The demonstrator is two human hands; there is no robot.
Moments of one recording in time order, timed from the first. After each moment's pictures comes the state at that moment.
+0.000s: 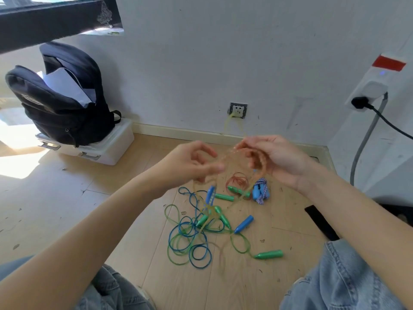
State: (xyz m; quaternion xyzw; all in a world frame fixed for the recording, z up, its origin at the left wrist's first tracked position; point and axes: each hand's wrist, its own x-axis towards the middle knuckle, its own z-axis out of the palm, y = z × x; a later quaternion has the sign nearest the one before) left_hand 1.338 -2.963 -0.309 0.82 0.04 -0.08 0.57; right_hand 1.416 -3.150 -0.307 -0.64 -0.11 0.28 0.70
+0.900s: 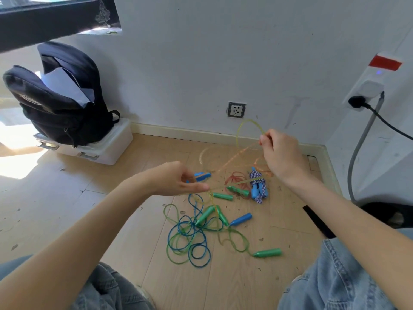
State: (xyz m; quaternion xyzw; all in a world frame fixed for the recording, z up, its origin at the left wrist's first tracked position) left_hand 1.338 -2.941 -0.322 0.95 0.01 -0.19 0.23; right_hand 1.429 -3.160 -0.330 -0.92 -0.16 -0.10 0.34
